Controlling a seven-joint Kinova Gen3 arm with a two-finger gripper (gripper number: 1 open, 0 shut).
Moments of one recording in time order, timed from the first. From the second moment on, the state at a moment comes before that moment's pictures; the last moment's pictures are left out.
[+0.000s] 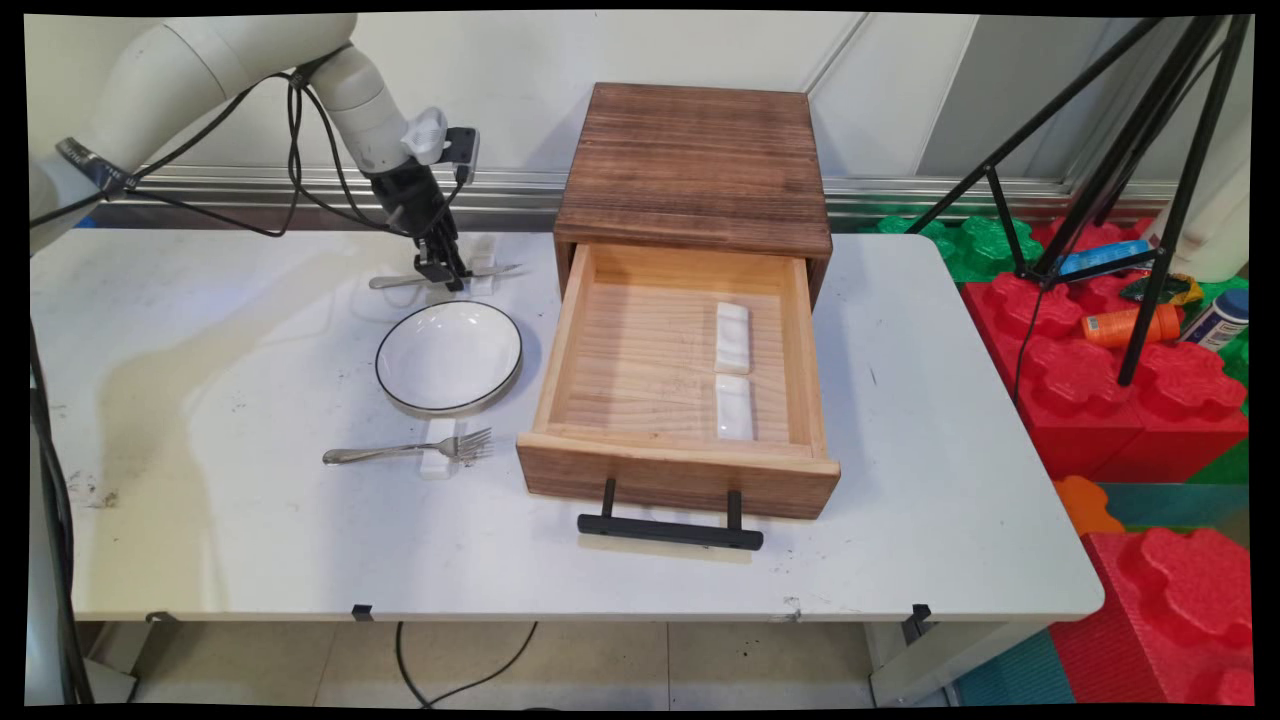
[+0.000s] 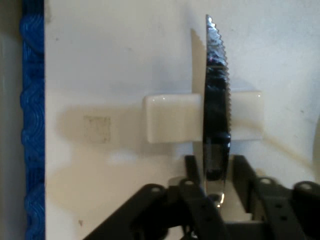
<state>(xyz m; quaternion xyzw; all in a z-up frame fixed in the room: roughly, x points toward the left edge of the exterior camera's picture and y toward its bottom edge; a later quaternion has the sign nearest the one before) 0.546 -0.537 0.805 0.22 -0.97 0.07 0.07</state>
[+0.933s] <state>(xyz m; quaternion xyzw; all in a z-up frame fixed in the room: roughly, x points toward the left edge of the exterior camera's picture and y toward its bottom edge) 0.554 -0.510 0.845 0.26 -0.96 0.09 0.07</state>
